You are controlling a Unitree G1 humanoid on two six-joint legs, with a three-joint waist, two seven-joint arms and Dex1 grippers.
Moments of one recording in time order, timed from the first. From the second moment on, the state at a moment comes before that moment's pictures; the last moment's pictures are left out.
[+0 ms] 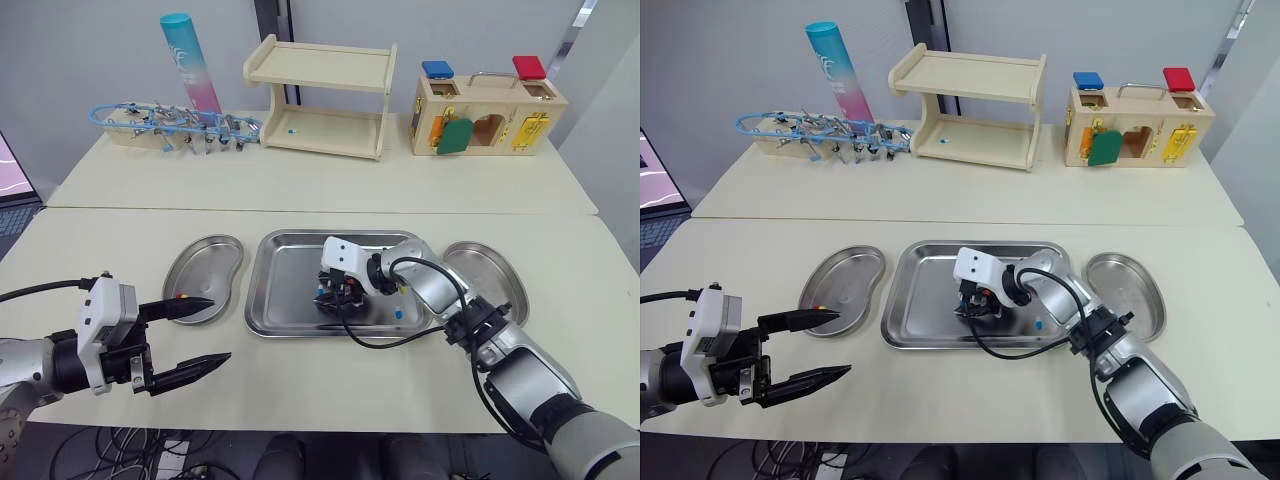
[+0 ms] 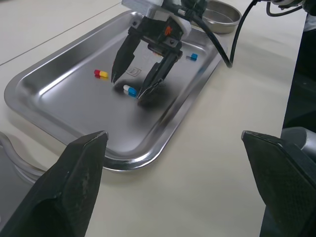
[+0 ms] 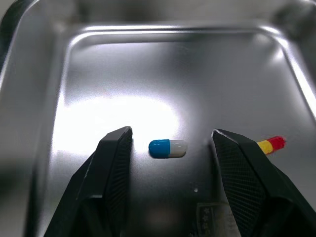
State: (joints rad) left arm 0.28 0.90 0.55 -0.46 -0.70 0.45 -1.21; right arm -0.87 -0.25 0.54 0.37 -0.03 0.42 0.99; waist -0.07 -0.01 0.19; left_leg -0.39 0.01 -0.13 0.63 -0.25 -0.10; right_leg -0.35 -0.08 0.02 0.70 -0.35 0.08
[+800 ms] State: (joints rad) left arm 0.23 0.90 0.53 -0.44 -0.68 0.43 -1.21; right arm -0.84 -0.25 0.52 0.40 -0.06 0.31 1.03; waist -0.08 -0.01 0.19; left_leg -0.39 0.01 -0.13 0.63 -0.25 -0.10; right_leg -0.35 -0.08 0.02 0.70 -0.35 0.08
